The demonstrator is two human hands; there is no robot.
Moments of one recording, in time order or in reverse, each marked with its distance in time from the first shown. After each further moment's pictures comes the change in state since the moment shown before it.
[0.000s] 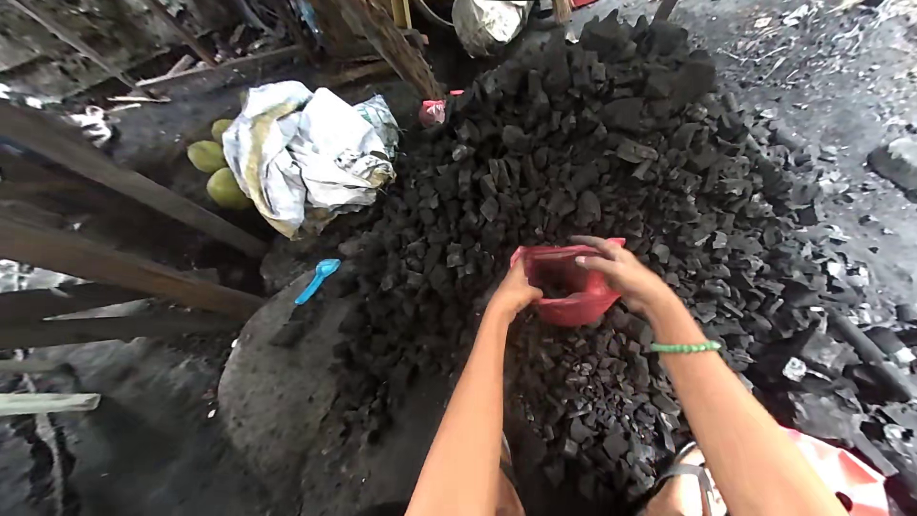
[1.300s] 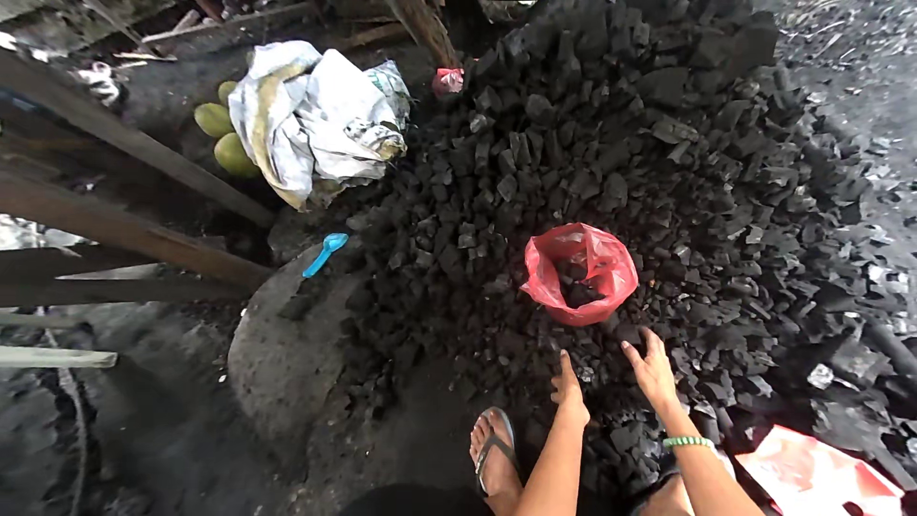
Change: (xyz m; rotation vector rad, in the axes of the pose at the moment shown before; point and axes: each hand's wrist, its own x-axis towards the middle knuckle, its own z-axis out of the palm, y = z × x) left_hand -0.059 -0.139 0.154 -0.651 0.389 -0.926; right_hand -0.085 0.187 0.022 -0.441 0.374 0.307
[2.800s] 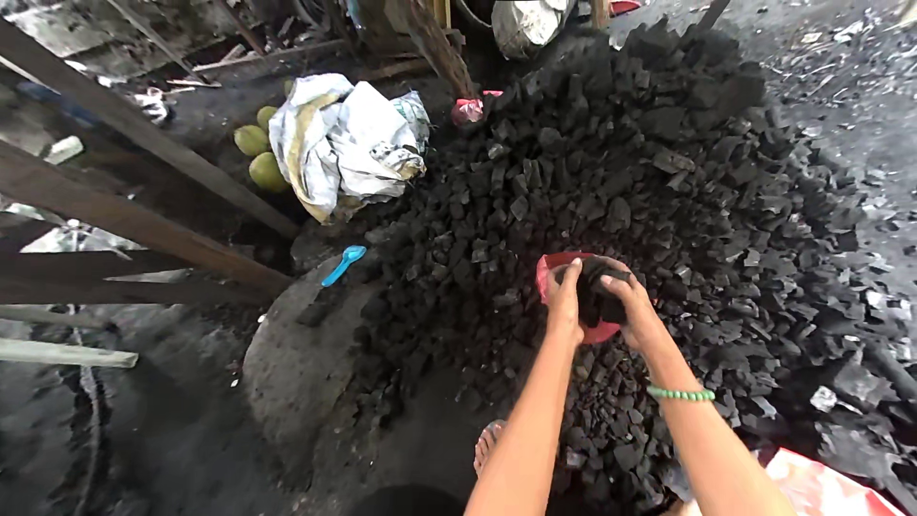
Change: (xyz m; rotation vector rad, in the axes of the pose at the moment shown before) left_hand -0.109 0.148 0.003 -0.180 -0.376 0.702; right_hand 0.010 -0.166 -0.034 0.739 -0.265 -0.303
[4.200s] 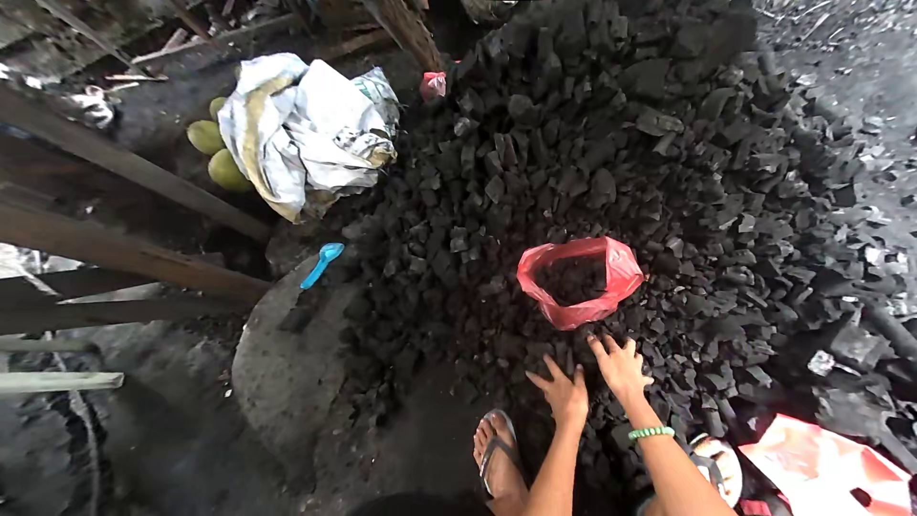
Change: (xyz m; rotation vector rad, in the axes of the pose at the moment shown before) left_hand -0.026 -0.195 -0.065 0.920 0.247 -0.216; right_hand -0.057 0.126 -0.015 -0.902 0.161 0.670
